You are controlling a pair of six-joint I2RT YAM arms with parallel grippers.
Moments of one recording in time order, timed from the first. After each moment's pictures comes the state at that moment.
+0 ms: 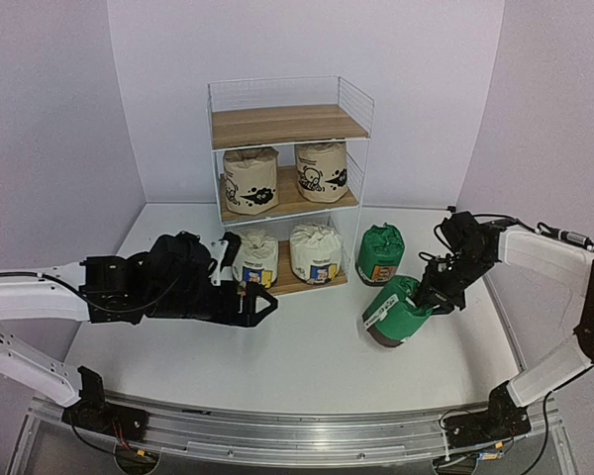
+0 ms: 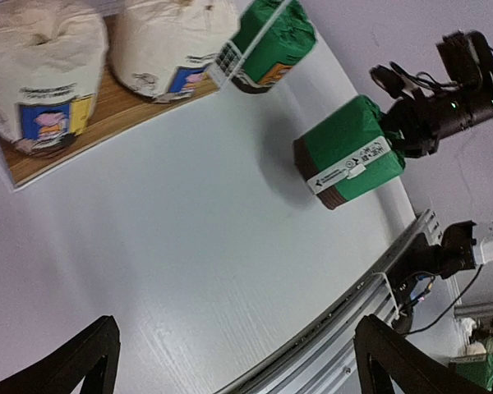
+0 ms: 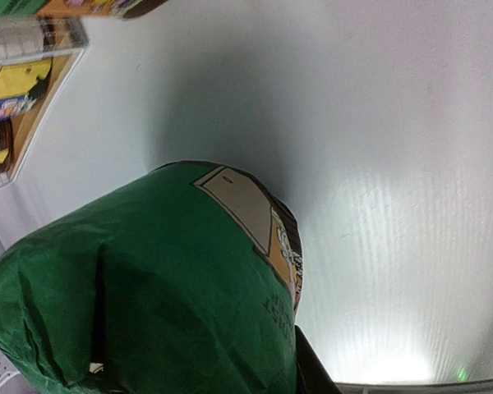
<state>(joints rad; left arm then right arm) -1.15 1.16 0.89 -0.38 -0.17 -0.83 0.28 1.43 0.98 -0.88 -0.37 0.62</state>
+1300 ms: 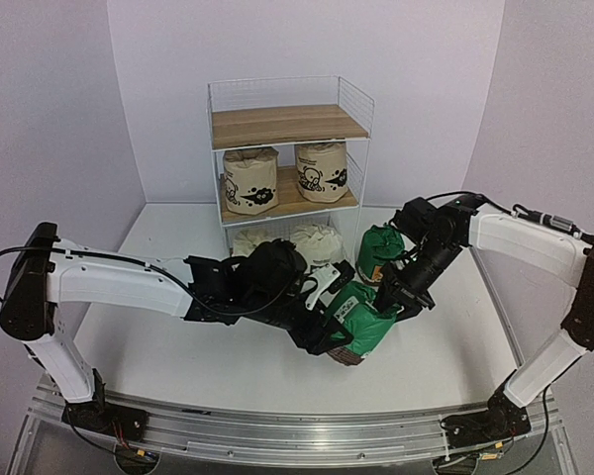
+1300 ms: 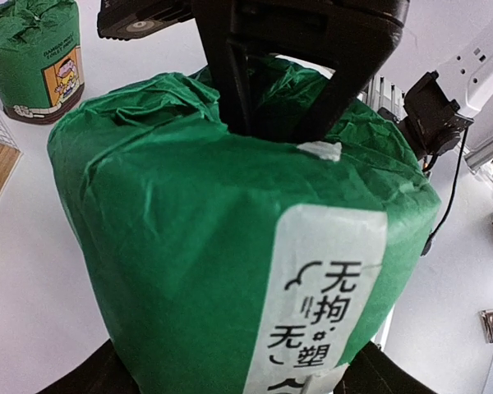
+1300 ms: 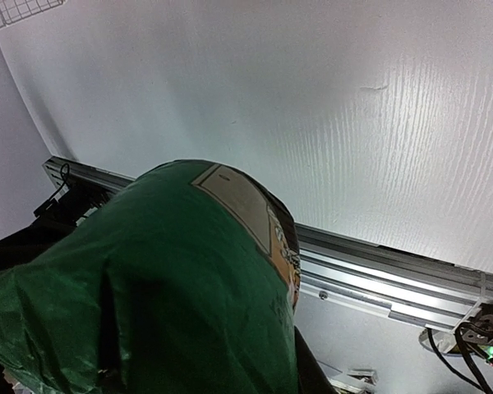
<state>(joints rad) -1.22 1.70 1.21 -0.13 0.16 -0.26 0.62 1.56 1.28 -1.14 -0.65 0.78</state>
